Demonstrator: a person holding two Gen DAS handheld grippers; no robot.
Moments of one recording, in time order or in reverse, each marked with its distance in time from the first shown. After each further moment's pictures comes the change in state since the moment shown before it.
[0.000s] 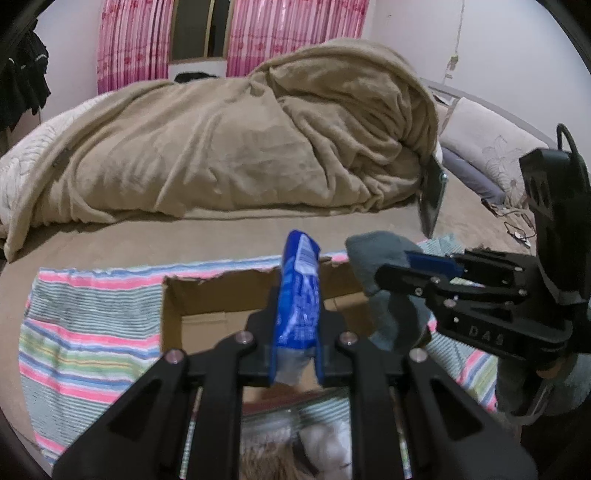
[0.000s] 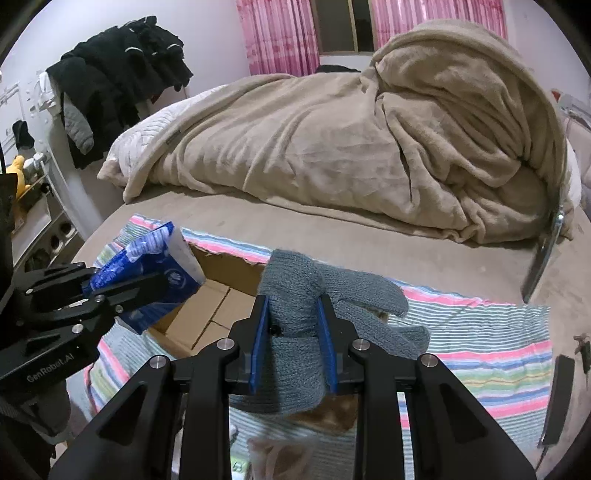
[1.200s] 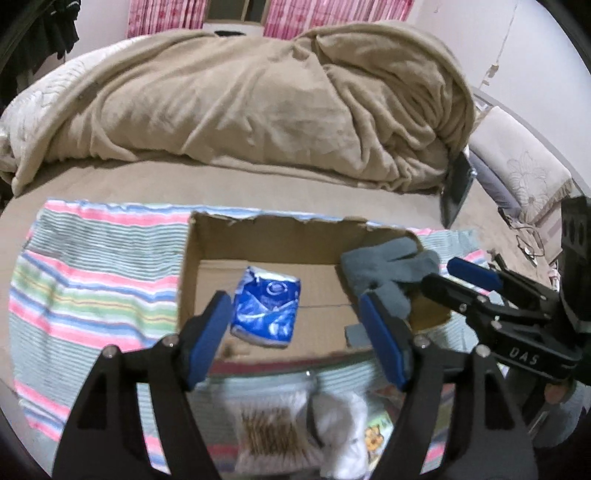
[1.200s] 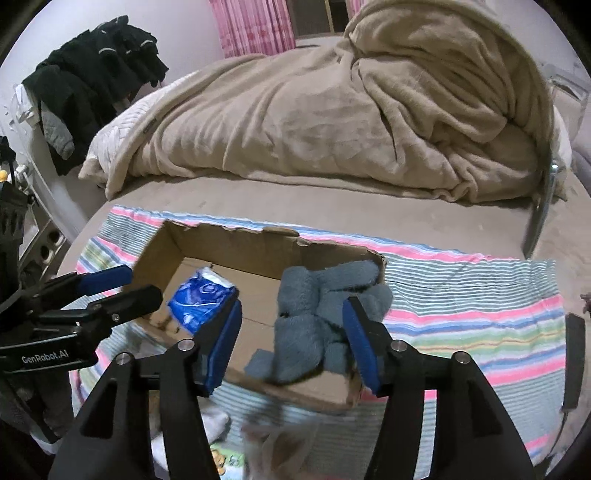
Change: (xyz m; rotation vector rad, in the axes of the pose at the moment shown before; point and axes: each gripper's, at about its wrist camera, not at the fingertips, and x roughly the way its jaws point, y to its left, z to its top) left arm -0.005 0.027 -0.025 -0.158 0.097 0.034; right arm -0.004 0.000 -0.026 0.082 0.034 -0.038
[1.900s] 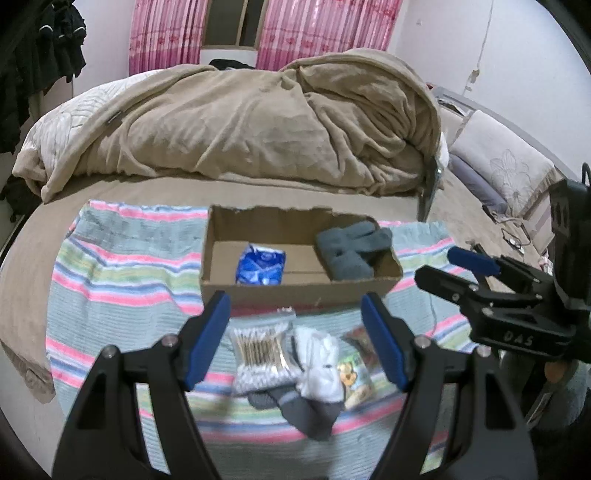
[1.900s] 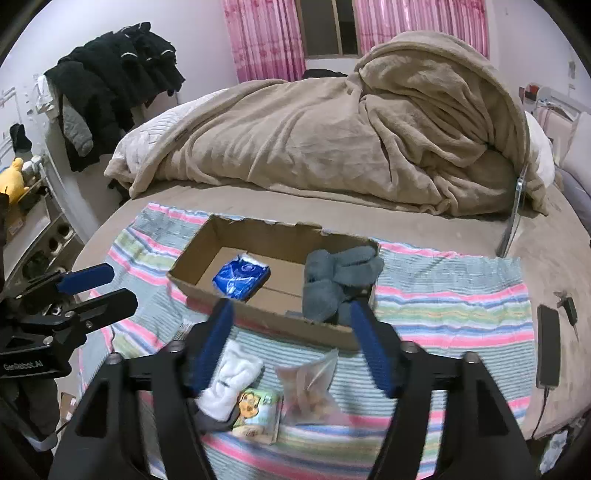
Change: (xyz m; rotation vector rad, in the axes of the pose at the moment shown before) left arm -0.095 -0.023 -0.053 0.040 -0.078 0.009; right arm -0.078 0.035 -0.037 -0.049 -0.063 -0.008
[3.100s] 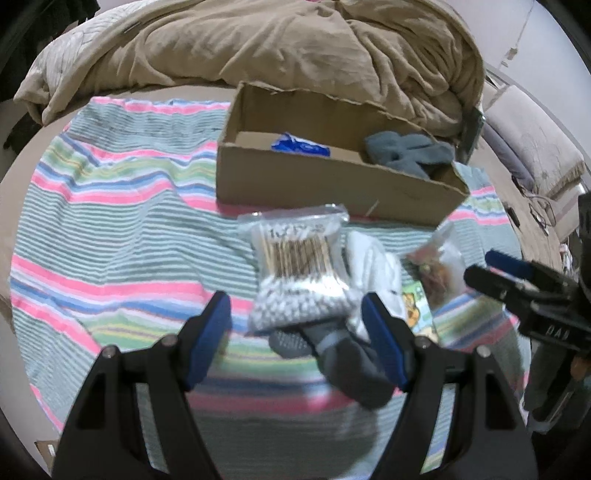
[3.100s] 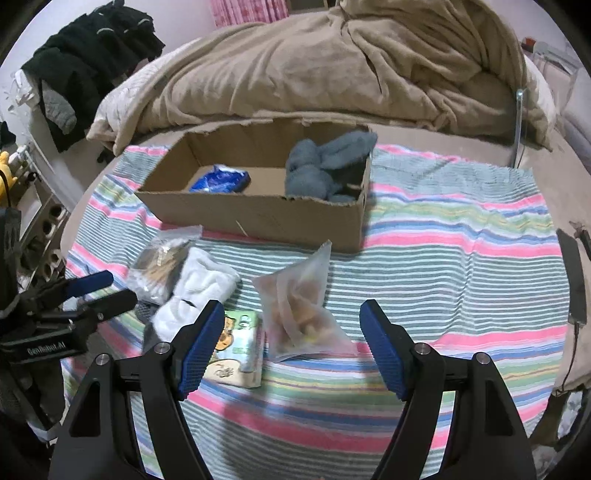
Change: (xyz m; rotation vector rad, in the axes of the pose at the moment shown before) left arm 0.076 0.035 -0.072 -0.095 0.204 0.051; right arm 0.054 -0.020 -0.074 0.068 0.198 0.001
